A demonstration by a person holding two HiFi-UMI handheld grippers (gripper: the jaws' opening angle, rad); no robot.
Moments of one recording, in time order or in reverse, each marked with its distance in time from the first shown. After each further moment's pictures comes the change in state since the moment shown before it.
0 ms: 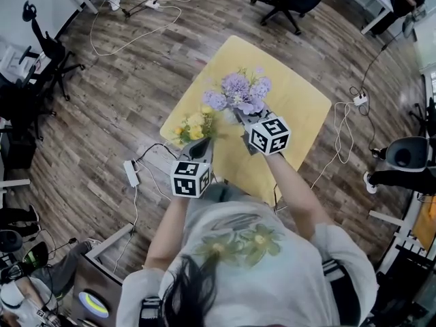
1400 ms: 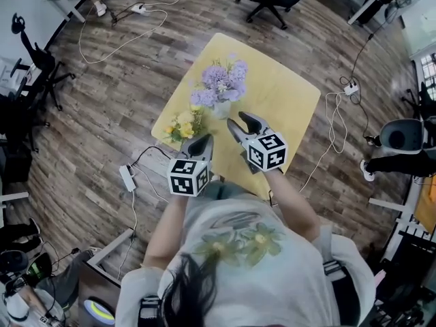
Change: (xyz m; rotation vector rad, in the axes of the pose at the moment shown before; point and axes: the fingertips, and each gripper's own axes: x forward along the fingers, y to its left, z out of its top) left arm 0.000 -0.040 0.006 0.006 -0.026 -0.093; right arm -0.075 0.014 -0.046 0.049 0.170 -0.119
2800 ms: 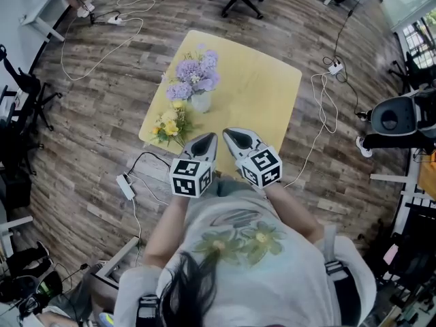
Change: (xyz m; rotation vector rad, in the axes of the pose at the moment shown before) left arm 0.008 -0.081 -0.019 0.082 0.016 -0.152; right arm -0.083 0.033 -0.036 -0.081 -0.028 -0.017
